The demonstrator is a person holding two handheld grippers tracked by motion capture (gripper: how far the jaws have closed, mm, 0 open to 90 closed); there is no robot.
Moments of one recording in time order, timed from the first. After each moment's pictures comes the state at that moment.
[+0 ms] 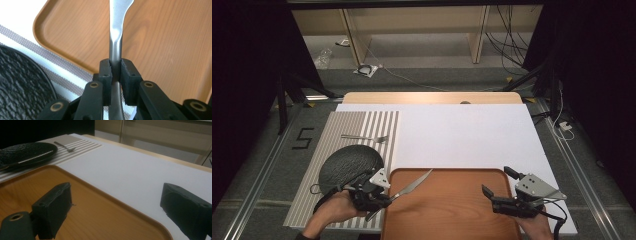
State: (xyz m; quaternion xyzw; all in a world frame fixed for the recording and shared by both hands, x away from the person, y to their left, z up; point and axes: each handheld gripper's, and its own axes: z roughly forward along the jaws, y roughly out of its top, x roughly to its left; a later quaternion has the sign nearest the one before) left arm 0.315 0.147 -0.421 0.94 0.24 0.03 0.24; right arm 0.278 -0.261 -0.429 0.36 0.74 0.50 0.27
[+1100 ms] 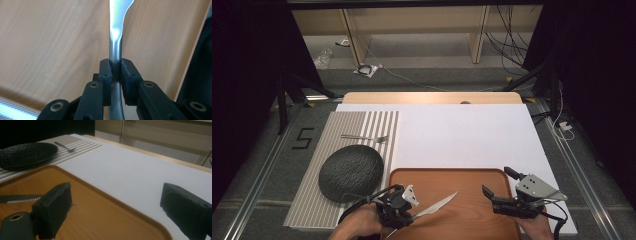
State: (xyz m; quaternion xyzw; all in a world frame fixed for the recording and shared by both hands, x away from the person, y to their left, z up) left arm 0.286 0.082 -0.434 0.96 0.20 -0.02 0.20; right arm 0.277 -0.262 -0.429 0.36 0.74 0.50 0.27
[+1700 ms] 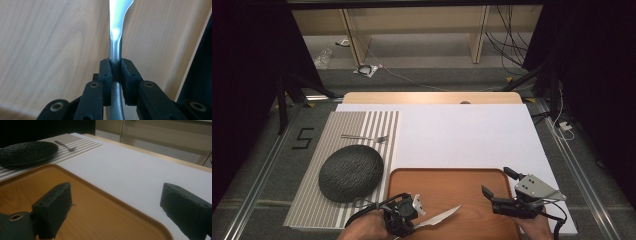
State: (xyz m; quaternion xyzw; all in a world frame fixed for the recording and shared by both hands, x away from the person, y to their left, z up) left arm 0.279 0.069 -0.453 0.97 0.18 -0.04 0.15; right arm 0.277 -0.261 -0.430 0.36 0.74 0.50 0.27
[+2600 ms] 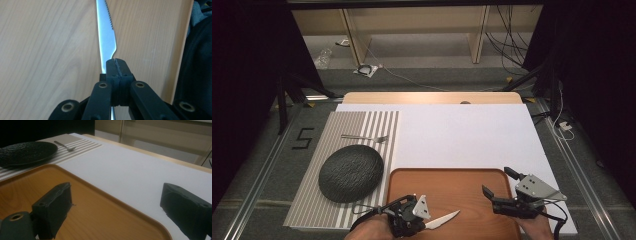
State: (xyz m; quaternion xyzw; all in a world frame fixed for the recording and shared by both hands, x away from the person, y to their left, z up) left arm 0.266 0.057 -0.442 0.96 0.14 0.01 0.24; right arm 0.276 -0.262 -0.429 0.36 0.74 0.50 0.28
